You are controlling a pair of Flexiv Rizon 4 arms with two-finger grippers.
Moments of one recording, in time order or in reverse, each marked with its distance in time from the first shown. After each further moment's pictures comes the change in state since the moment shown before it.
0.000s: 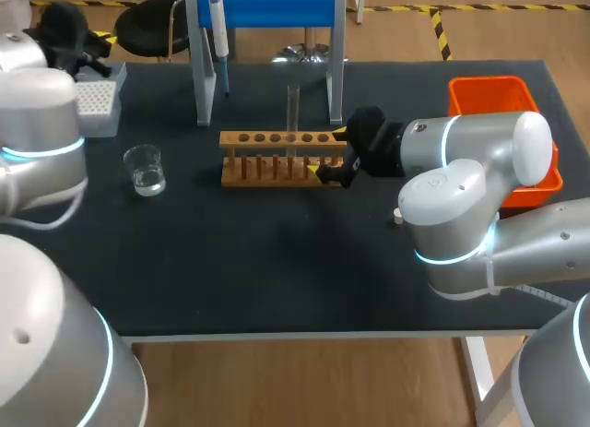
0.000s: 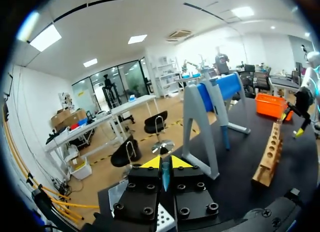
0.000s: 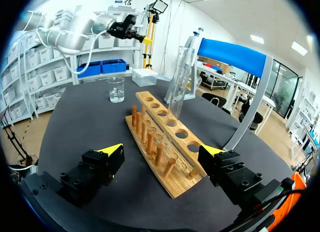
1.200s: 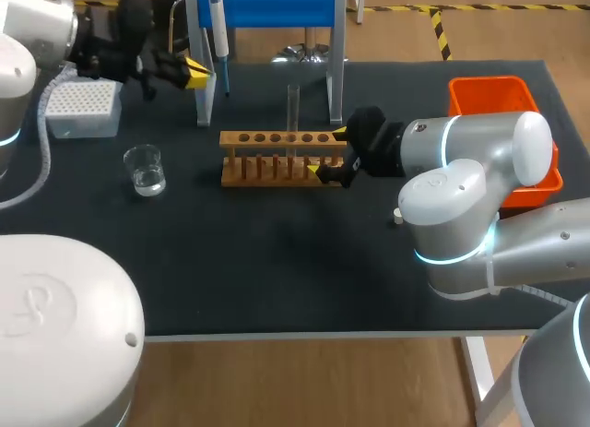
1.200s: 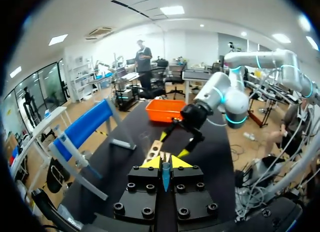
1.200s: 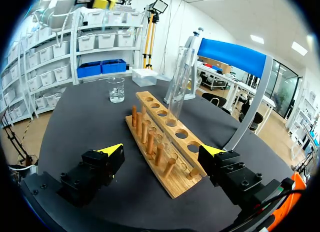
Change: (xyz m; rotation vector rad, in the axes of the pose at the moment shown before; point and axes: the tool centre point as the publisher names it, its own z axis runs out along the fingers) left arm 0.262 -0.108 -0.114 -0.049 0.747 0.171; right arm 0.000 0.000 0.000 0.000 0.000 0.000
